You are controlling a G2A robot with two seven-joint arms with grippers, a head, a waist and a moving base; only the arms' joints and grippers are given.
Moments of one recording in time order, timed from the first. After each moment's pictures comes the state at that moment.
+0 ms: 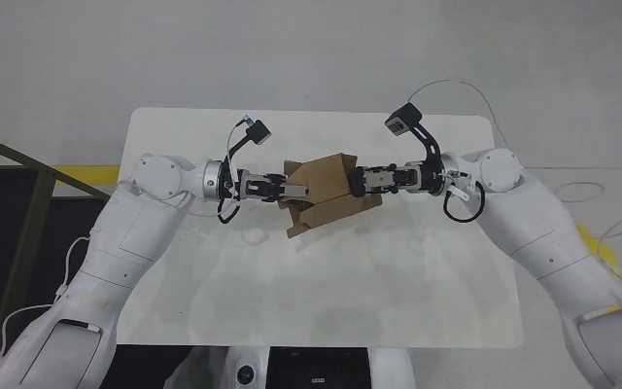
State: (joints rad) left arm 0.73 -1.05 -1.00 -1.29 -0.42 -0.47 -1.27; right arm -0.52 -0.98 0.67 -1.18 0.83 -0.56 1.26
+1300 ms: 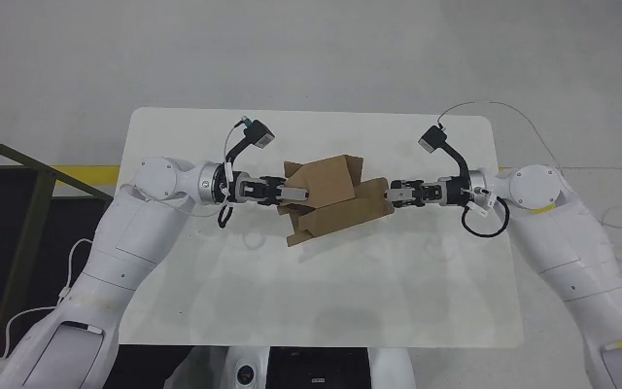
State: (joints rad) left arm 0.75 -1.06 -1.01 -1.29 -0.64 -0.46 -1.36; right arm -0.71 -0.89 0.92 -1.26 0.49 -0.45 1.25
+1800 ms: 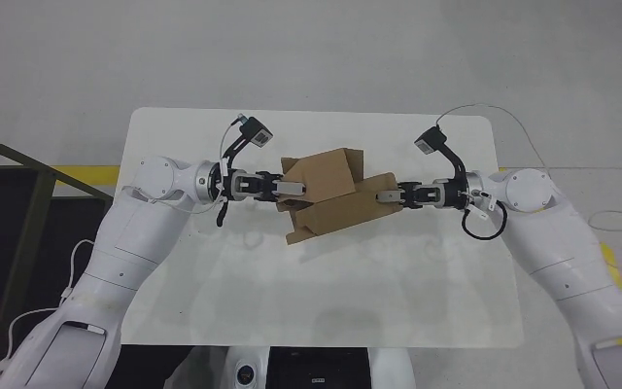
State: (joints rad) left arm 0.75 -1.07 -1.02 -1.27 -0.72 -0.42 -1.38; right arm -0.71 -0.92 0.91 -1.23 0.60 -0.53 1.29
